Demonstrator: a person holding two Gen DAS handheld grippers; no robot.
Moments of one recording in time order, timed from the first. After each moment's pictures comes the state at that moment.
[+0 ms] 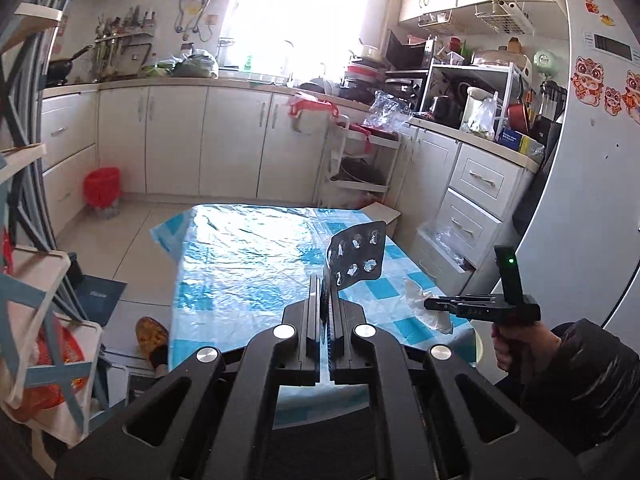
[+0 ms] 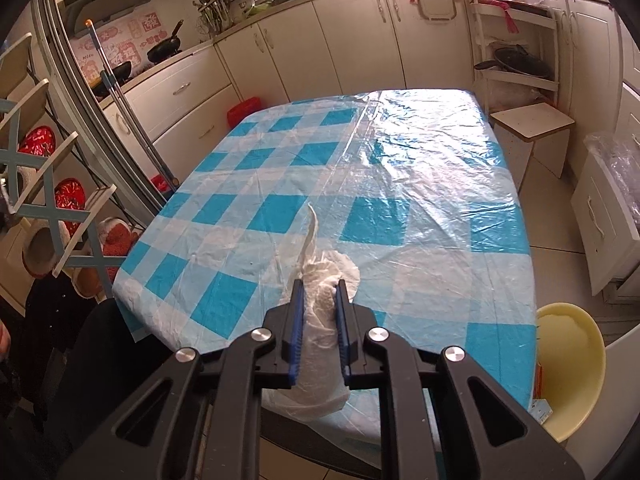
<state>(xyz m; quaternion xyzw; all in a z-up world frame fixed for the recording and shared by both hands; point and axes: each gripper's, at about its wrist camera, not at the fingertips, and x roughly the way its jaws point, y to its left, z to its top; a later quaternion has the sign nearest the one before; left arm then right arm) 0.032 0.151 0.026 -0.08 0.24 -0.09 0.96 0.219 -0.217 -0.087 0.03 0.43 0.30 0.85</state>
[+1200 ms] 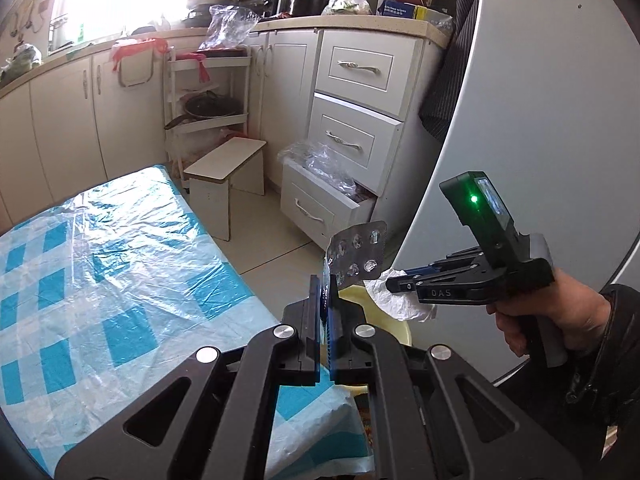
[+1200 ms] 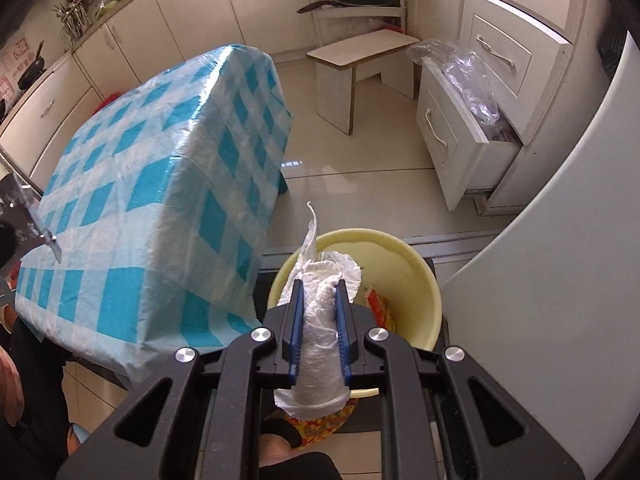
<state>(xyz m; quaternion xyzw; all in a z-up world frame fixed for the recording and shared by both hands) 0.229 -0.194 -0.065 0.02 0.33 -0.29 0.90 0.273 -0.430 -0.131 0.03 0.55 0.08 0.83</state>
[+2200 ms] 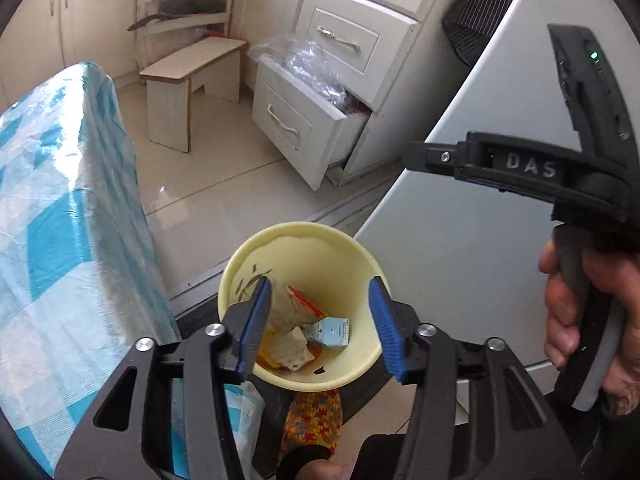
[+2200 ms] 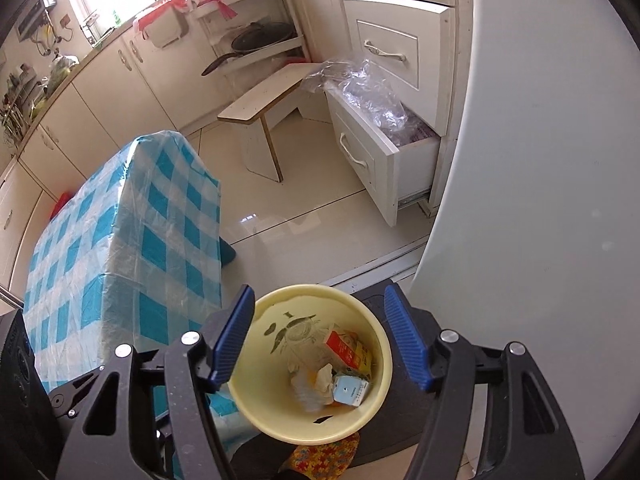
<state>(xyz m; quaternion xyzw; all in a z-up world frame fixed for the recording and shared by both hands) 0.288 -0.292 -0.167 0.01 0.48 -0.29 0.83 0.288 -0.499 -0.115 0.13 0.48 -0.03 0.87</state>
